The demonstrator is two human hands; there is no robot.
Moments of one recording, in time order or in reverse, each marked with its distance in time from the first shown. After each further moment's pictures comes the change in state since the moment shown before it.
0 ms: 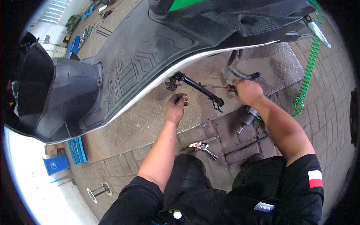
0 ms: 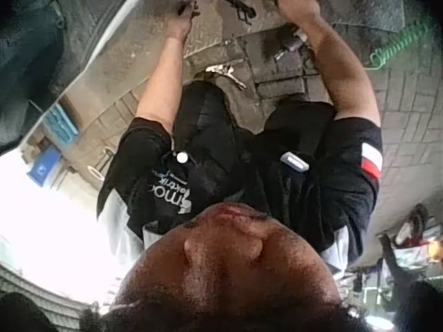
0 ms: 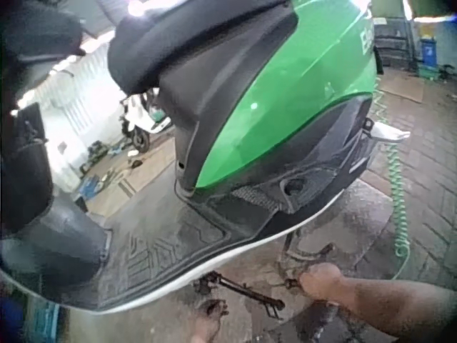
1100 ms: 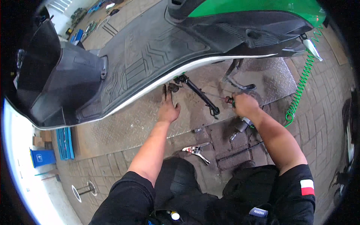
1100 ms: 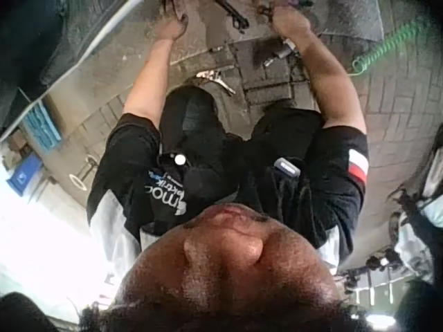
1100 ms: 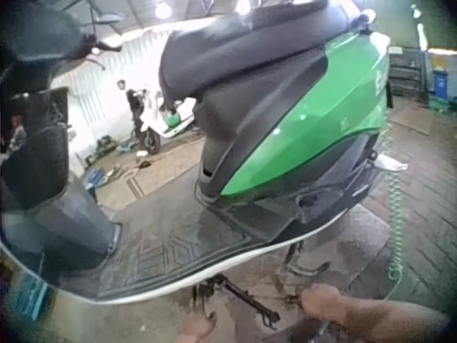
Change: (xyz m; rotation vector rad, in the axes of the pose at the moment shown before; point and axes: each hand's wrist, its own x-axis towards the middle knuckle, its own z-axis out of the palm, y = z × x) left_hand -0.005 0.007 -0.021 0.847 0.227 0.407; right_hand -0.027 -0.019 -0.016 0.036 -0.075 0.062
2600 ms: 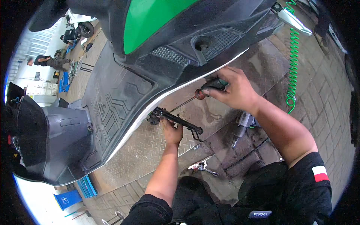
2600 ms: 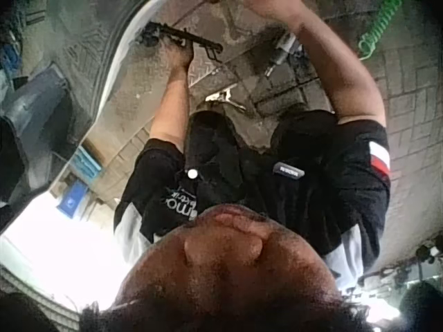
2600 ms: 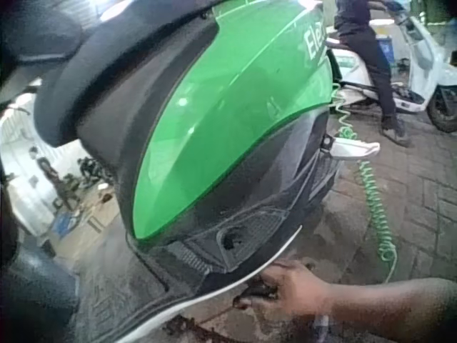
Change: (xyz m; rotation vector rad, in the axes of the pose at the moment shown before) left_hand 0.016 0.025 0.070 -0.333 0.041 0.059; right_hand 0.005 0.023 -0.085 0.667 0.918 -0.439
